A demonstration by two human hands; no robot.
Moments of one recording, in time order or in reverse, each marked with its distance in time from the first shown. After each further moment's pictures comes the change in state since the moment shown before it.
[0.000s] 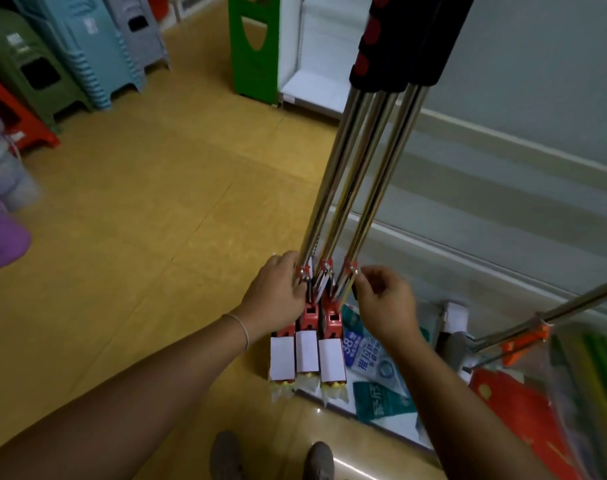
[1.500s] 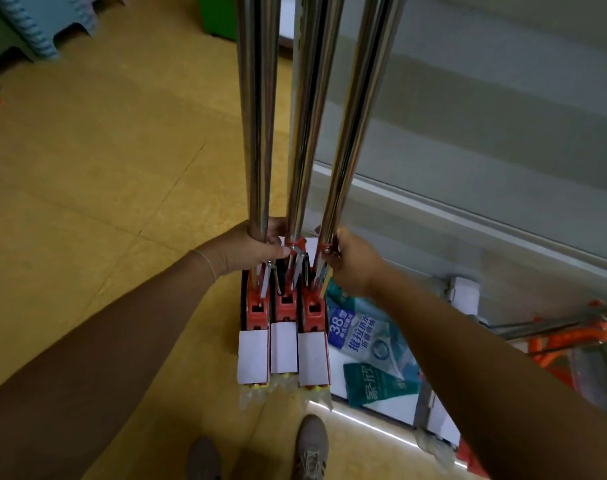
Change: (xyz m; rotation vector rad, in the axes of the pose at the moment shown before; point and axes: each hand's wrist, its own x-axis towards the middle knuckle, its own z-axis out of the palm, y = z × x) left_hand 0.145 -0.079 0.082 -0.447 -0.400 0.013; right_hand 0.136 0.083 0.031 -0.328 -0.502 -0.143
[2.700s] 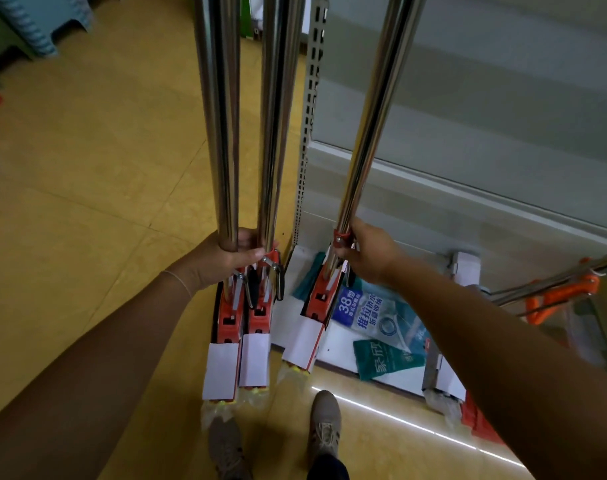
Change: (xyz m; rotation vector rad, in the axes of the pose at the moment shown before) left_hand -0.093 -0.023 -0.012 -0.102 0.069 -0.013; right_hand -0.029 0.008 0.015 -0.134 0.047 0.013
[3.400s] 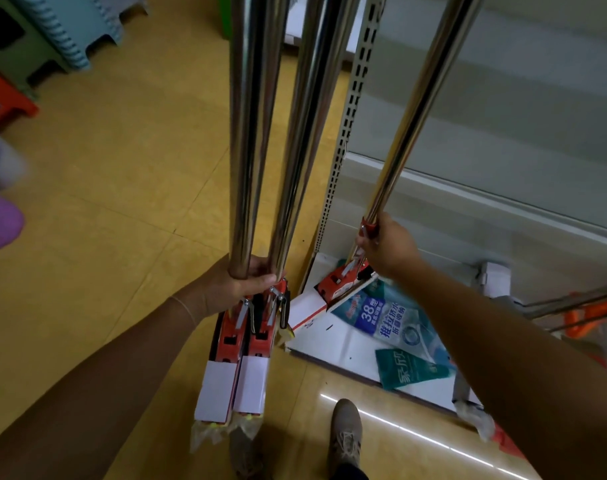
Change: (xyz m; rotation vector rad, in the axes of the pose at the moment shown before) left_hand -0.049 -0.007 -0.028 0.003 -0.008 0.000; right_hand 0.036 -0.017 0.030 0.166 0.218 0.149
